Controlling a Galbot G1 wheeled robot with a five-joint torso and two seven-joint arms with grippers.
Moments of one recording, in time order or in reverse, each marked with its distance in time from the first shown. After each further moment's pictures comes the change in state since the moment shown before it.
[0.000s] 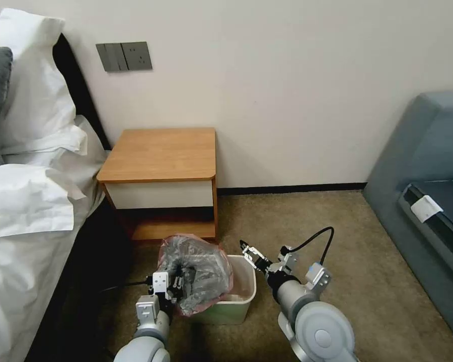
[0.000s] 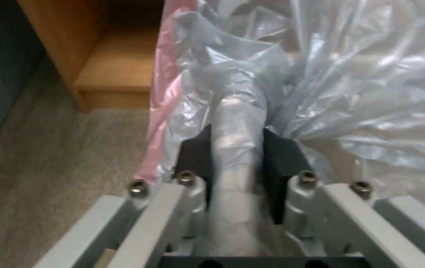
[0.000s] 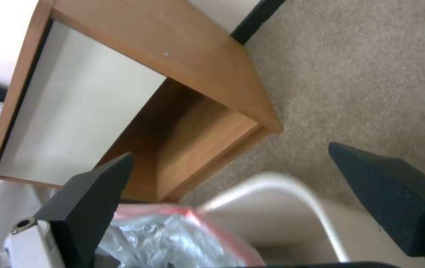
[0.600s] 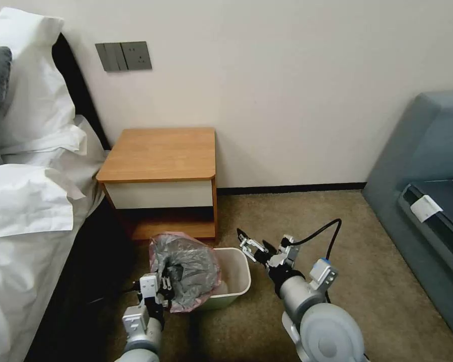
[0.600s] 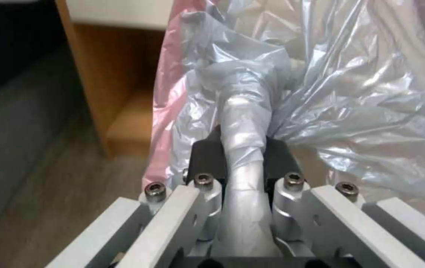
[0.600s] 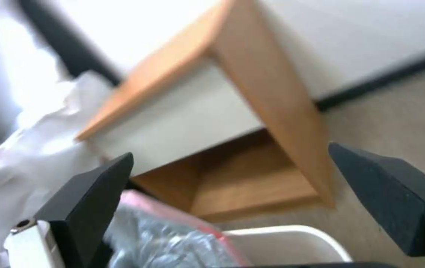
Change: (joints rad) left arm 0.098 0.005 -0.039 -0.074 -0.007 -0.258 0.004; right arm -0.001 -0.106 -0.034 0.103 -0.320 0.002 -0.295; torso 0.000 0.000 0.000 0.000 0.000
